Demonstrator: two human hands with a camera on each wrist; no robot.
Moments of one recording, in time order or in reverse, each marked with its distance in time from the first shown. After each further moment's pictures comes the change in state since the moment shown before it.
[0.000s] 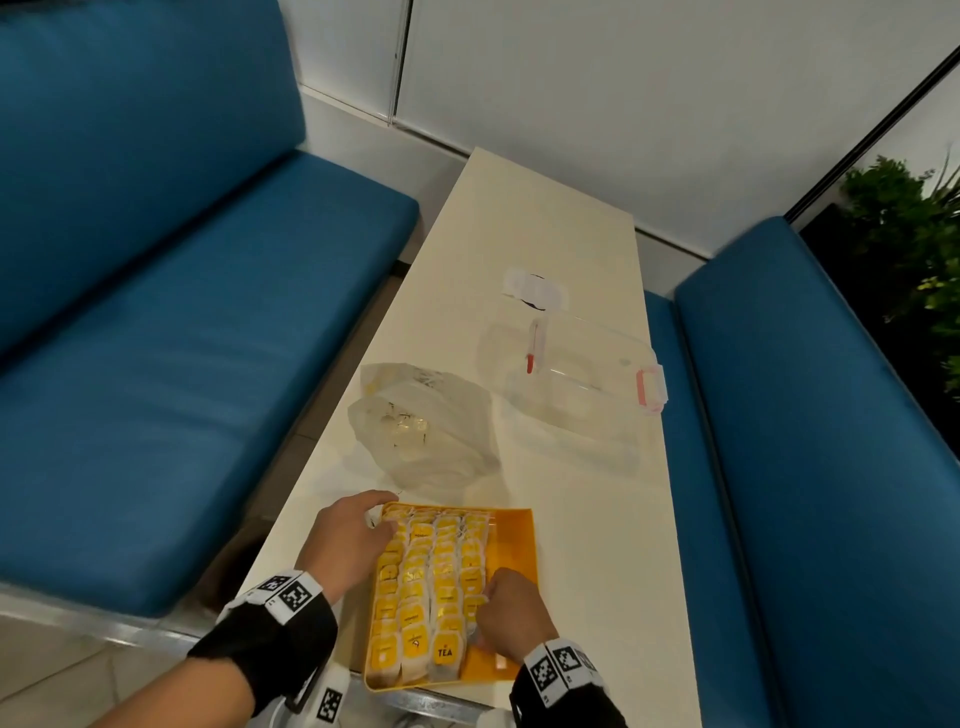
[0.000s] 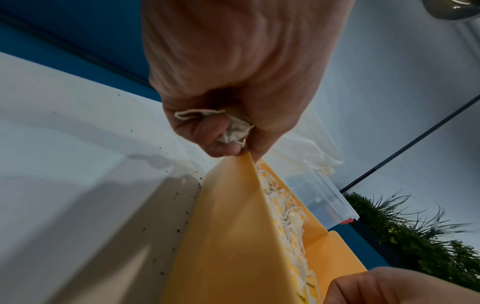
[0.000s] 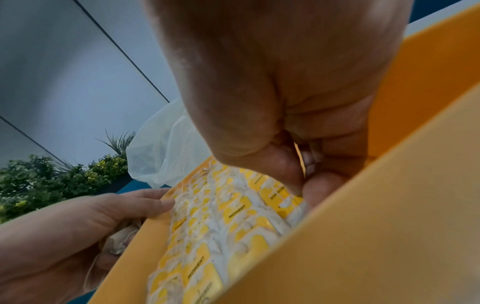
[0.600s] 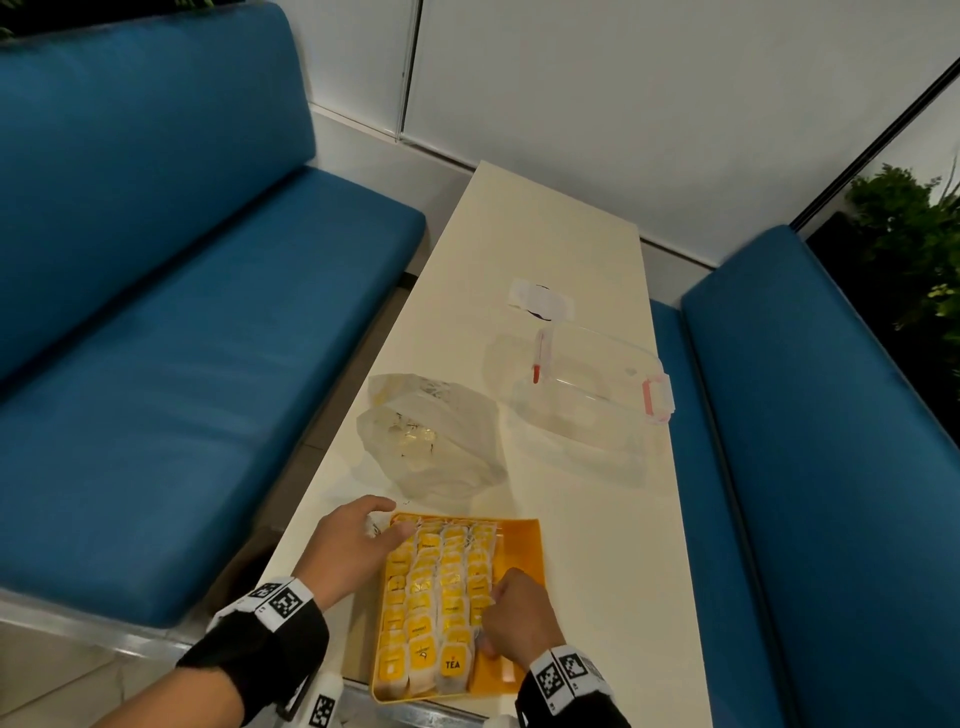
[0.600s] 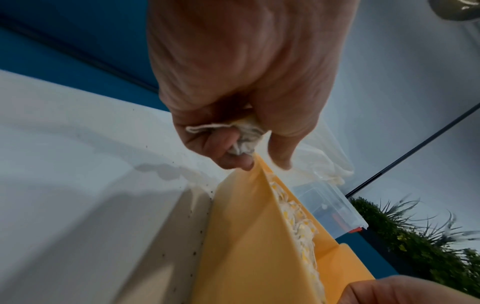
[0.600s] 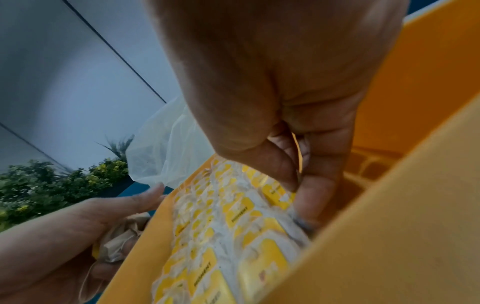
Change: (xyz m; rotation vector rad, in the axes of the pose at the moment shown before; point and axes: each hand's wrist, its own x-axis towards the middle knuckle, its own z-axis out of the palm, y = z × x) left_hand -0.008 0.005 -0.015 -0.028 -0.024 0.024; right_hand -0.004 -0.005 -0.003 0.100 0.072 0.026
